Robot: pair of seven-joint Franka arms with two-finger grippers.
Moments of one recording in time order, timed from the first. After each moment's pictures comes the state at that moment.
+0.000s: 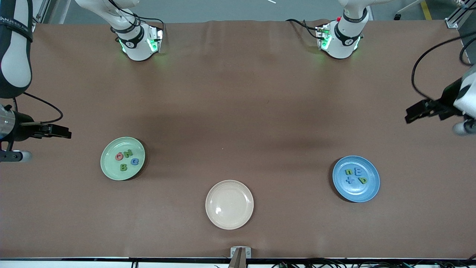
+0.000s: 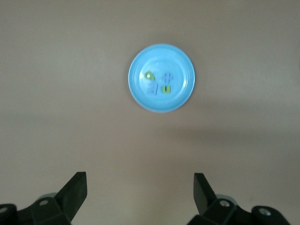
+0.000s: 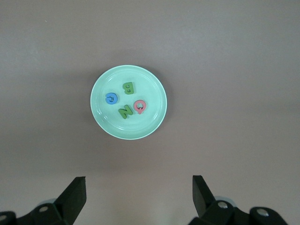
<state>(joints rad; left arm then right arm) 0.12 0.08 -0.15 -1.47 0.00 1.55 -0.13 0.04 0.30 -0.14 -1.39 0.04 1.53 -0.08</state>
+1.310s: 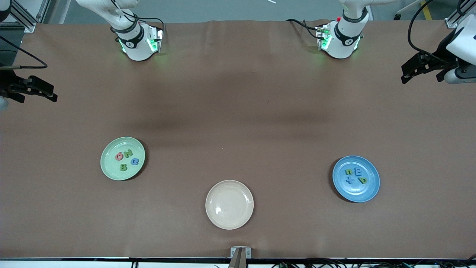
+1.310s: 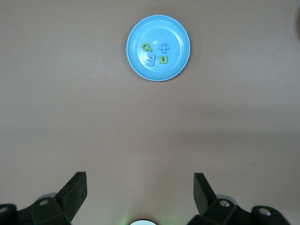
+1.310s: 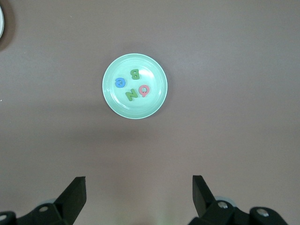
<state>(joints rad) 0.05 -0.13 -0.13 -1.66 0.02 1.52 -0.10 -0.01 -0.02 -0.05 -1.61 0.00 1.53 -0.08</state>
